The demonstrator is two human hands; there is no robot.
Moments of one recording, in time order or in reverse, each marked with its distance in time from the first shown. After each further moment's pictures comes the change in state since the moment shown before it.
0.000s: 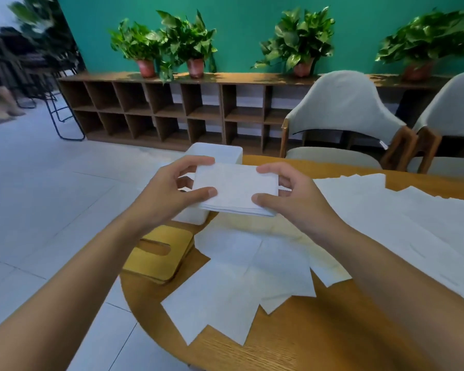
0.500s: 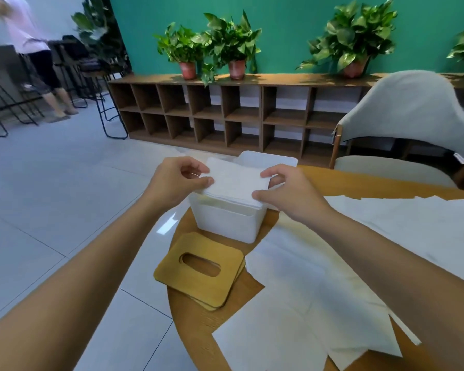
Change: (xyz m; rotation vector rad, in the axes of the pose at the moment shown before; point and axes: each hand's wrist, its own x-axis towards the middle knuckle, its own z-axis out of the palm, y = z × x) left_hand 0.056 -0.079 -0.090 0.214 0.261 -0.185; right_hand 0.109 -0.007 0.102 -0.232 -0.055 0.073
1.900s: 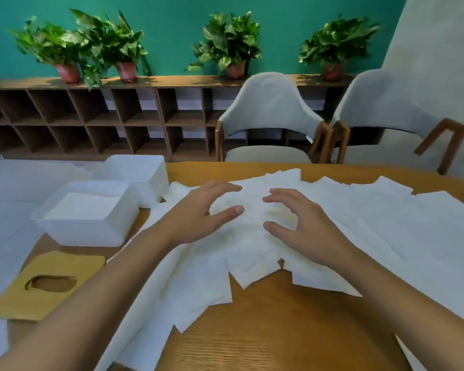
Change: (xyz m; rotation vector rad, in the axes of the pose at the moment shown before) left_hand -0.083 0.167 0.225 0.139 -0.561 0.480; right_hand -0.172 0.147 -0.210 -0.370 0.155 -0.021
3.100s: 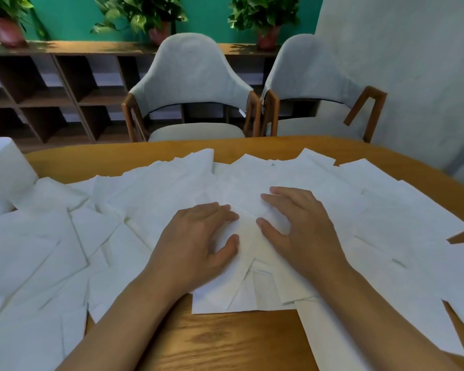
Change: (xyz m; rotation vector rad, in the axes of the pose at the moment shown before) left_hand 0.049 0.074 0.180 0.114 0.164 0.273; right_hand -0.049 0.158 -0.034 -0.346 0.372 0.083
